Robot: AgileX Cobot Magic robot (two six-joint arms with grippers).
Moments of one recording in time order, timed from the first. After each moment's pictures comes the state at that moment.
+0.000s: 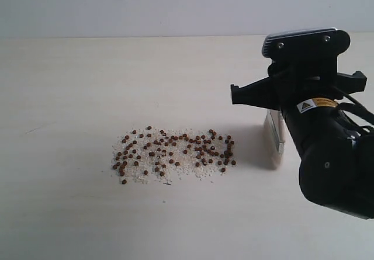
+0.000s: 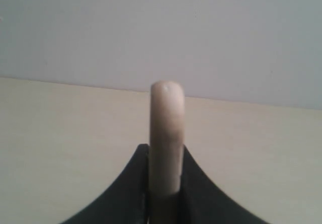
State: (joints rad) left arm -0.39 0.05 -0.01 -1.74 -0.04 1.57; right arm 0.83 1.67 -0.50 1.00 -1.07 -0.52
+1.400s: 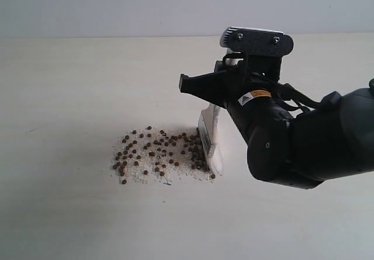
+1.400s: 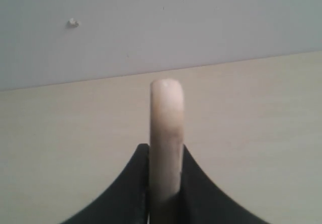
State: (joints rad) left arm -0.39 0.05 -0.01 -1.74 -0.04 1.57; right arm 0.86 1.81 -0.69 0.89 -0.89 -0.19
